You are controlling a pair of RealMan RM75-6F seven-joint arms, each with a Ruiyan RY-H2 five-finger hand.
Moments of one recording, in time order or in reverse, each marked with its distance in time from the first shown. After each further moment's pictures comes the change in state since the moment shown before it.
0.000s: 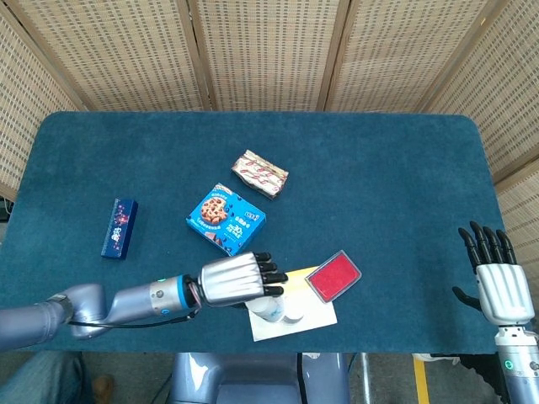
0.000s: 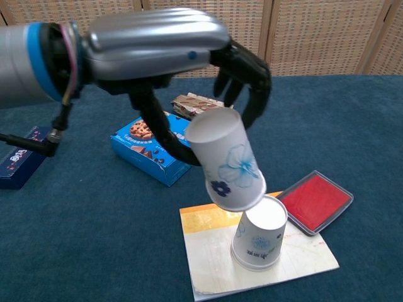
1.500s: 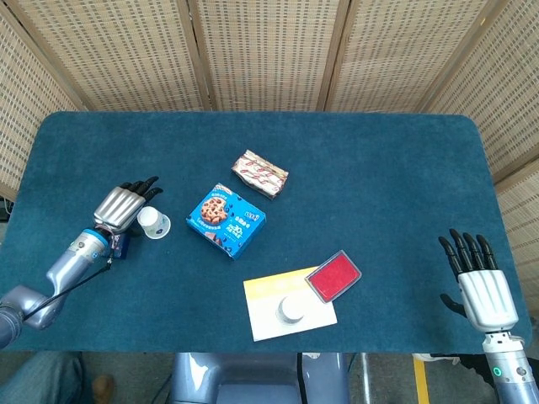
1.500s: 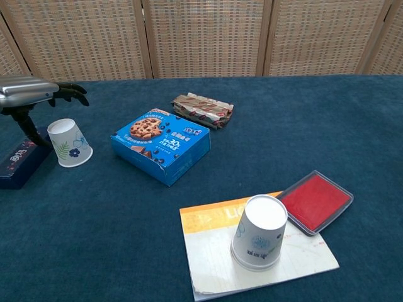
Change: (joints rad) left arm 0.295 -0.069 -0.021 0.559 -0.502 -0.269 0.043; right arm 0.036 -0.034 -0.093 0.019 -0.061 0.059 -0.065
